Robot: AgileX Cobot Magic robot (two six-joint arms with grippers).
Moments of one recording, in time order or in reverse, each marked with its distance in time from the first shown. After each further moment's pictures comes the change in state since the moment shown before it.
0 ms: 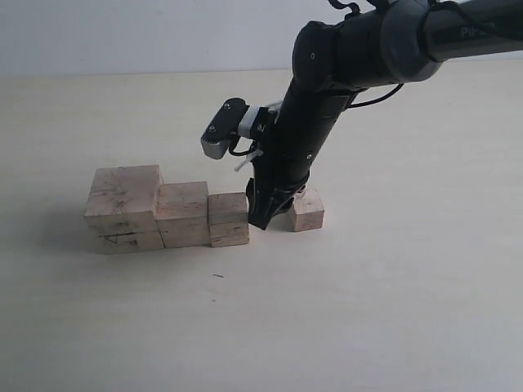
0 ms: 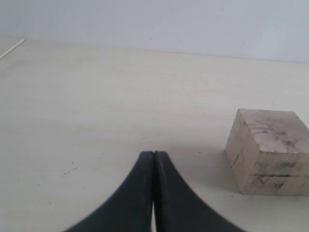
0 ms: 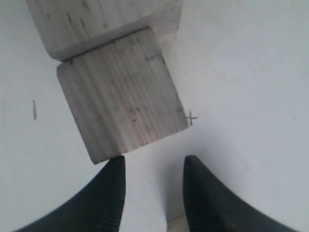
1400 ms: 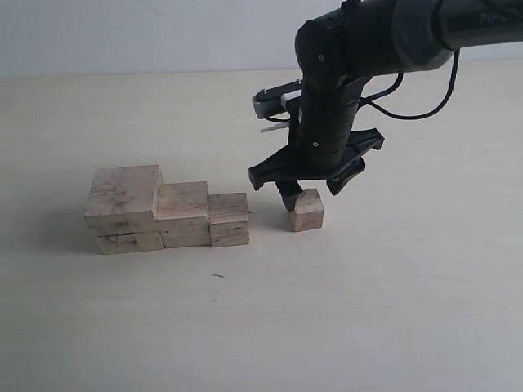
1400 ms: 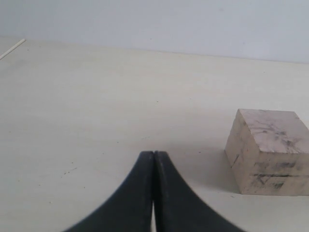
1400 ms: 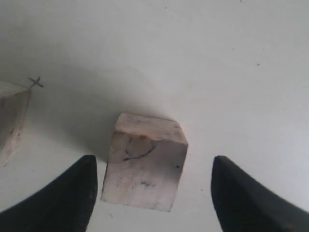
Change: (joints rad) left arm 0.000 0.000 0.000 0.000 0.000 0.000; right arm 0.000 -0.032 0.000 -0.393 0.087 1.108
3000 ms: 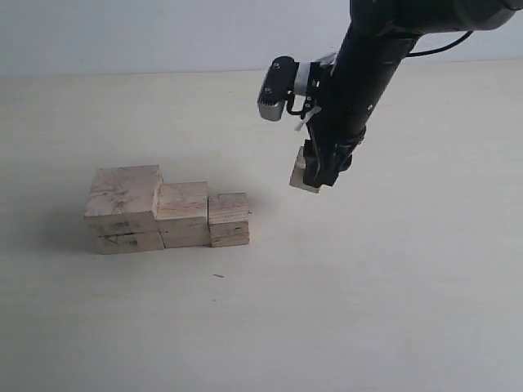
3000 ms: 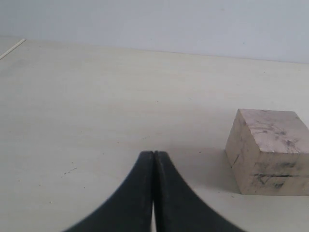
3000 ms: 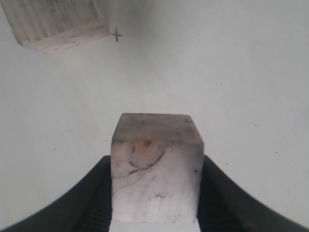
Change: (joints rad) left arm 0.000 0.000 0.000 0.000 0.000 0.000; right arm -0.137 -0.056 -0.039 0.264 0.045 -1.230
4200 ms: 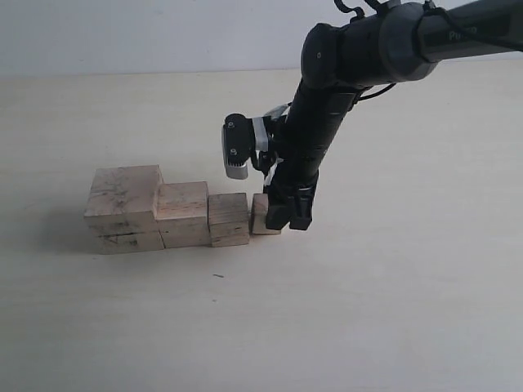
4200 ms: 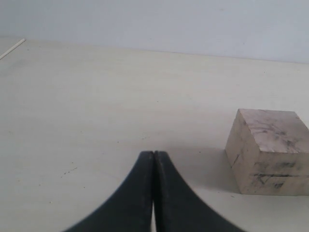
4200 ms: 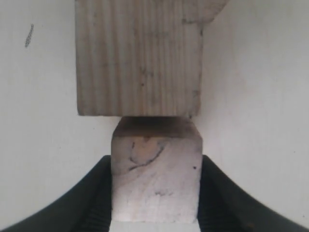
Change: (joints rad) left arm 0.000 0.000 0.000 0.000 0.000 0.000; right arm 0.085 0.159 -0.021 0.141 -0.055 -0.318
